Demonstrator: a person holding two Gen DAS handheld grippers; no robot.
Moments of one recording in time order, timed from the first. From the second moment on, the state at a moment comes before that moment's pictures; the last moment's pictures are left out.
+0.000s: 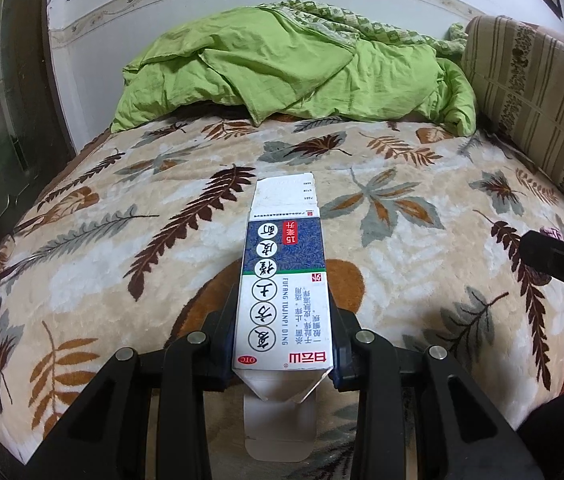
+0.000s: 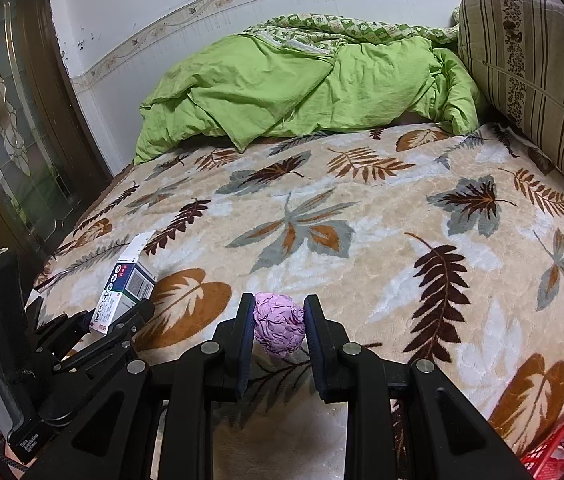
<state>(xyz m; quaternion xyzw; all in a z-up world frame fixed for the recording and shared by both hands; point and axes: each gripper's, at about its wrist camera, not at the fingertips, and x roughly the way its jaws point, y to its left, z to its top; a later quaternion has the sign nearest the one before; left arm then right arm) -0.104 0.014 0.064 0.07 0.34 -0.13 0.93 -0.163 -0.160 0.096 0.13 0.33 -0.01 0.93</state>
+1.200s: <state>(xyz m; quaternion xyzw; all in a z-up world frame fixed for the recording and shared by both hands) -0.273 -0.232 0.124 0.15 0.38 -0.56 0.72 -0.437 -0.363 0.114 0.32 0.29 -0.24 0.87</state>
